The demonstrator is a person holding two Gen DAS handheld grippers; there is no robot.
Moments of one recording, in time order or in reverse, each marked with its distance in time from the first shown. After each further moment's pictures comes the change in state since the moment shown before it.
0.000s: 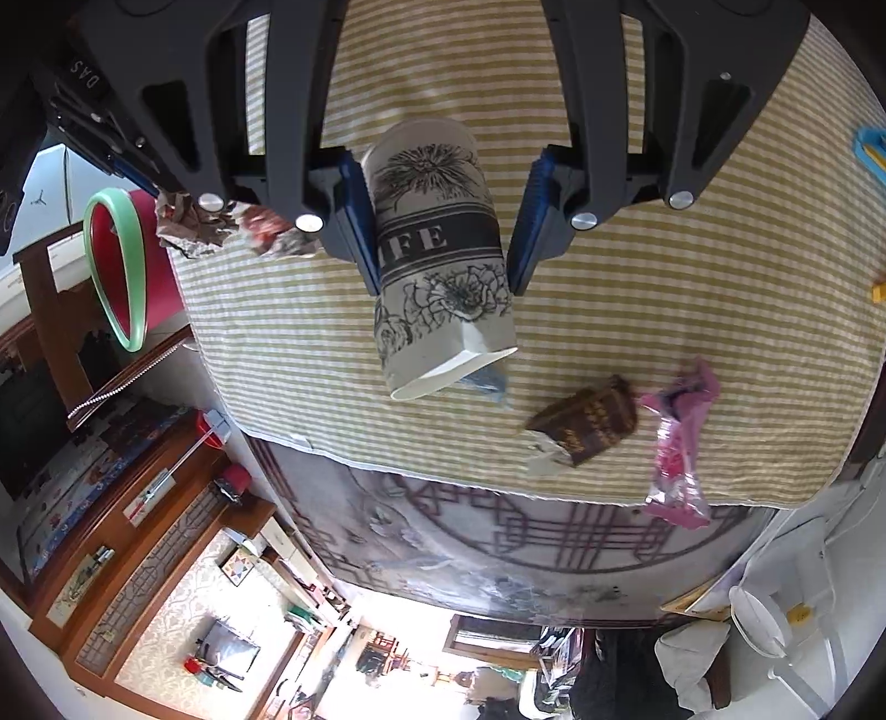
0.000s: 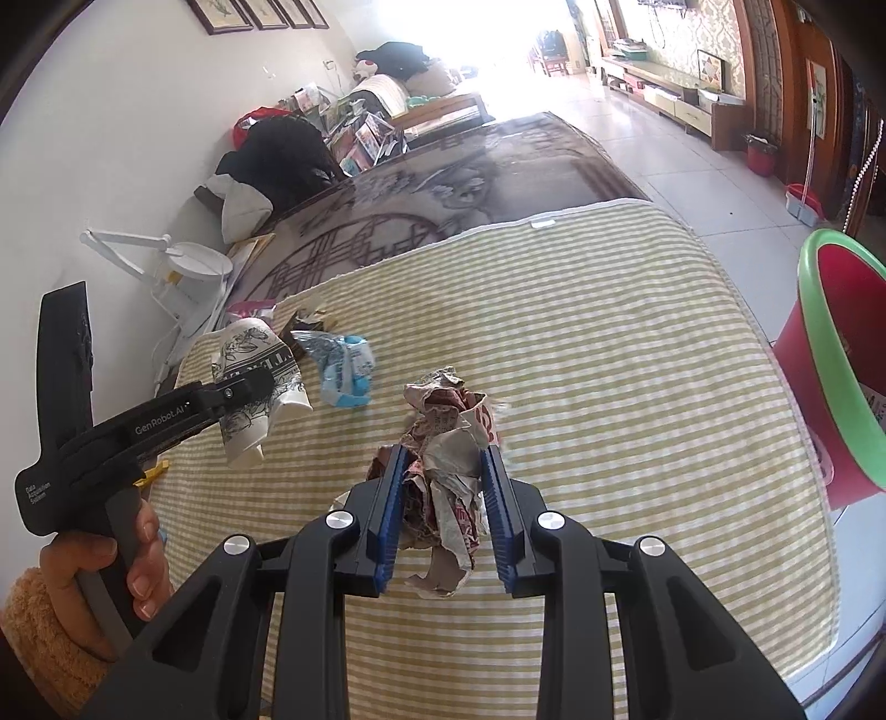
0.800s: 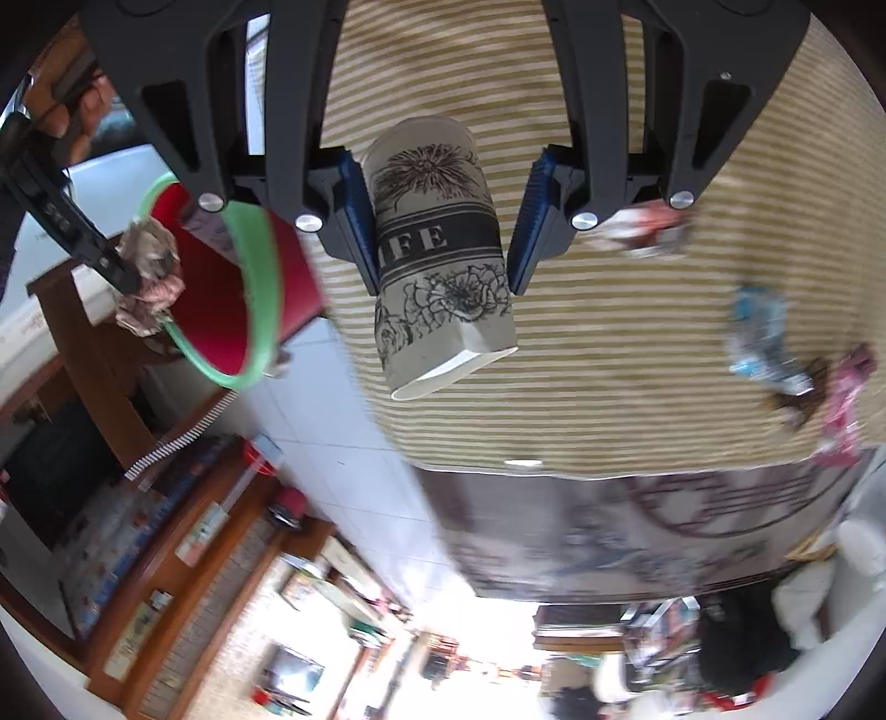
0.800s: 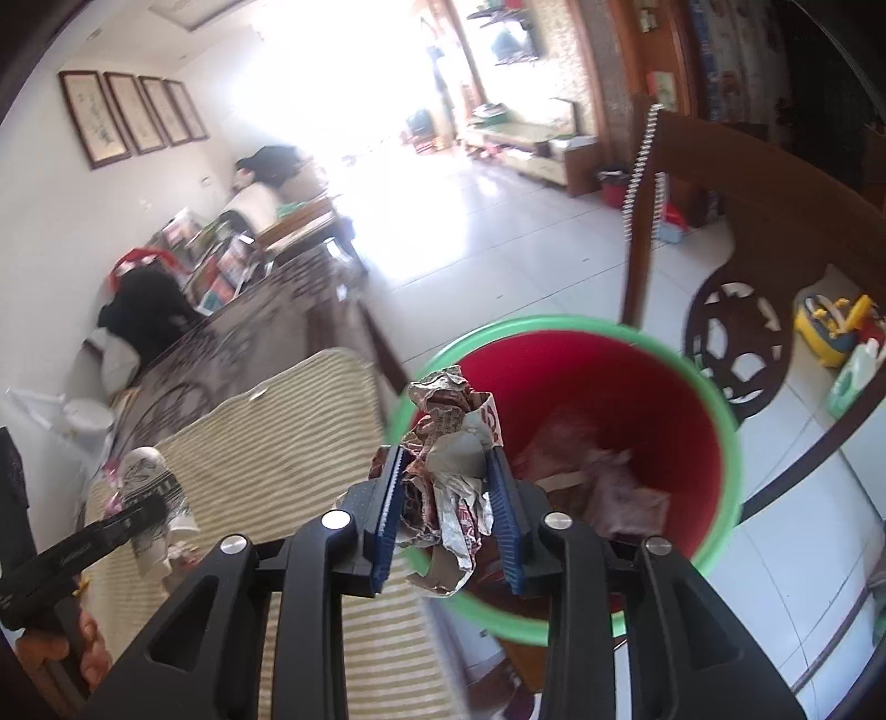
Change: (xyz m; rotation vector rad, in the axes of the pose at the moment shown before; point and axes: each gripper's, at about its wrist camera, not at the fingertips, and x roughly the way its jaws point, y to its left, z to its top) left arm 0.034 -0.210 -0.020 0.134 -0.005 -0.086; right arm -0.126 -0.236 0.033 0.196 -0.259 -0.249
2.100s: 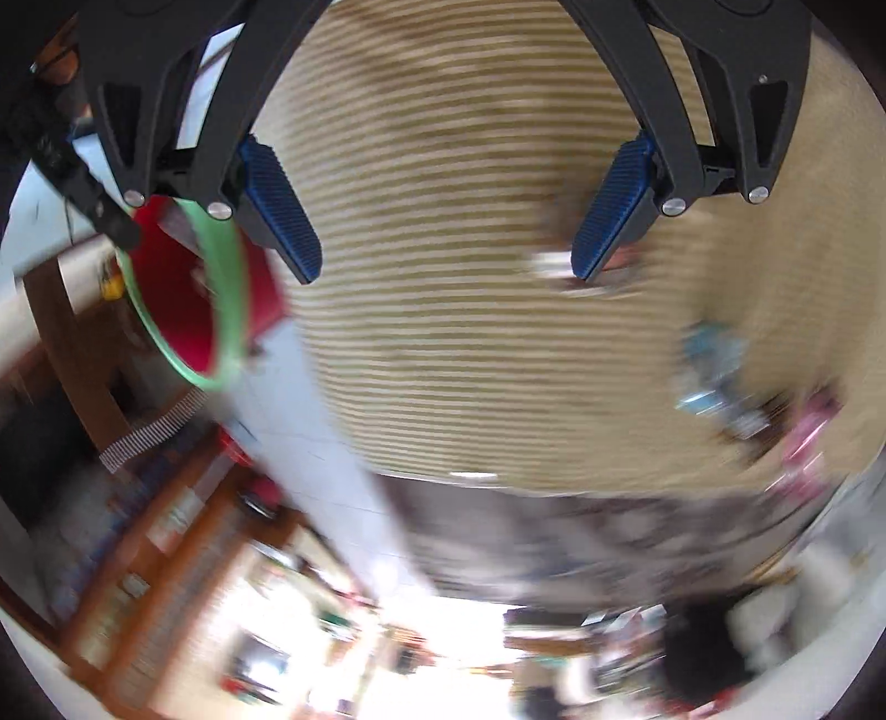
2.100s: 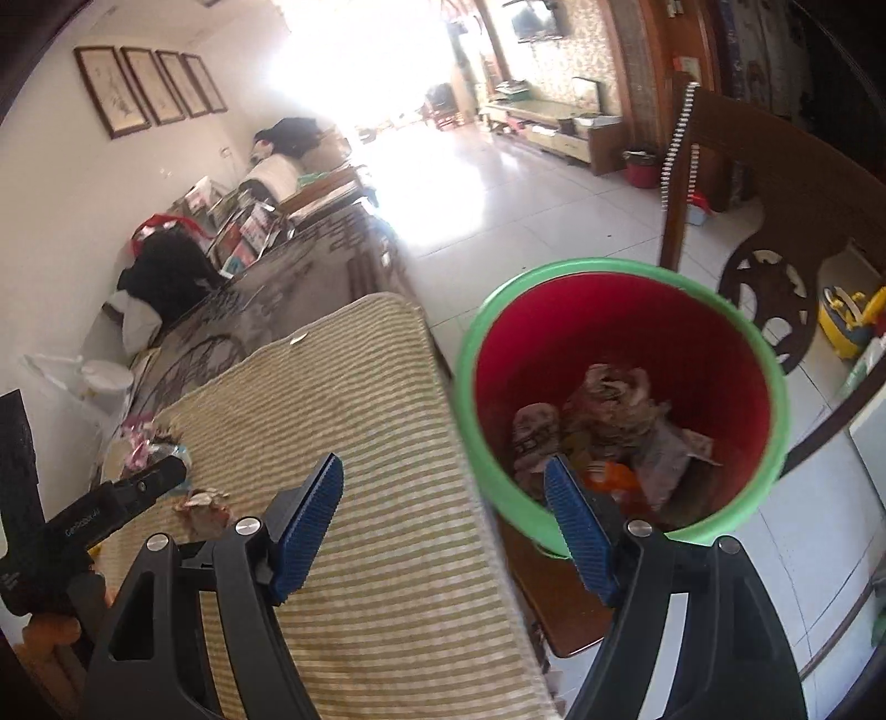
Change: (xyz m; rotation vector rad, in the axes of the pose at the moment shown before) left arm -0.021 0.060 -0.023 -0.138 -0.027 0.105; right arm 0.007 0.053 -0.037 -0.057 0.096 0.073
